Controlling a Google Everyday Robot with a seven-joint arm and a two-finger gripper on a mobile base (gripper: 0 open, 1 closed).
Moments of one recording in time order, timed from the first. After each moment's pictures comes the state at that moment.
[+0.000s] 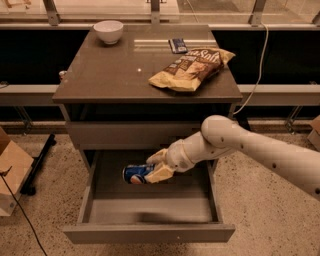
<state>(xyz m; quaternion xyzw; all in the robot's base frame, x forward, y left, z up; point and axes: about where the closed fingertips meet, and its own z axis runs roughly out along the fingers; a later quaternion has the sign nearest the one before) 0.542 0.017 0.619 -0.59 0.67 0.35 0.28</state>
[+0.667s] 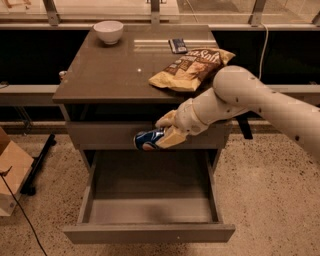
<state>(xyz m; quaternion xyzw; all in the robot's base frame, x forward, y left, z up) 0.586 -0.021 0.742 -0.67 0.64 0.21 0.32</state>
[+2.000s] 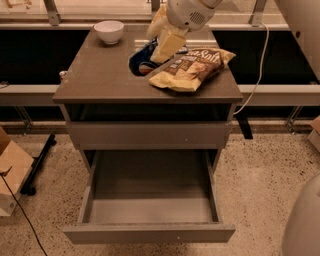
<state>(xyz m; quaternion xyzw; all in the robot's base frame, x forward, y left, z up) 0.635 -0.009 0.999 -0.75 0.57 0.06 0.33</state>
